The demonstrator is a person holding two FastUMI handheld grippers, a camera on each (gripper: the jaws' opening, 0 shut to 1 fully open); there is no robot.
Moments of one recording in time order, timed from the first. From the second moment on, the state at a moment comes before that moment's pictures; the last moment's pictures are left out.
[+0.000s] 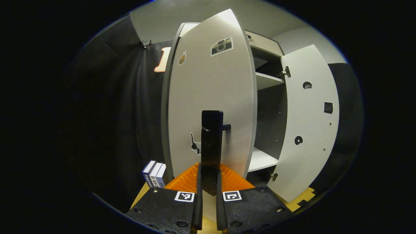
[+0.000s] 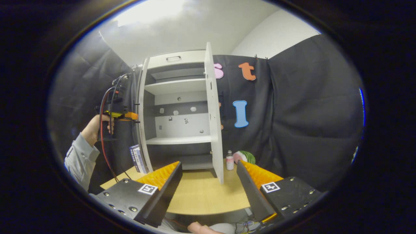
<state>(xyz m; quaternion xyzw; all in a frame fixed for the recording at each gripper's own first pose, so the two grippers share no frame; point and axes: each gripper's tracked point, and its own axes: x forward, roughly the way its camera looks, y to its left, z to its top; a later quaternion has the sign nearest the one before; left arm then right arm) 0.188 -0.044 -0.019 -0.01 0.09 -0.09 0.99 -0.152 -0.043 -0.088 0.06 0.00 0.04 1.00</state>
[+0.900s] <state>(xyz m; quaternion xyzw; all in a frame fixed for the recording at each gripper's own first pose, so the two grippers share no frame) 0.186 0.075 -0.016 0.00 0.07 -0.04 1.00 -0.143 0.015 -0.084 0.05 0.01 0.07 1.00</state>
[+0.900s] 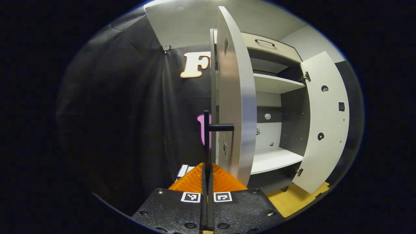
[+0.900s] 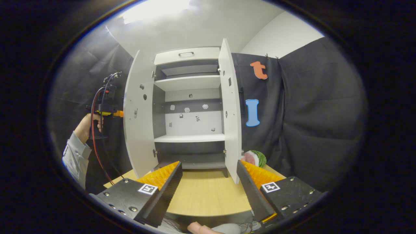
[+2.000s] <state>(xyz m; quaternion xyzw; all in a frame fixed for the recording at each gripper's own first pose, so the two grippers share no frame) 0.051 0.063 -0.014 -0.01 0.04 -0.04 1.00 -0.141 0.007 -0.076 0.04 0.00 0.06 1.00</state>
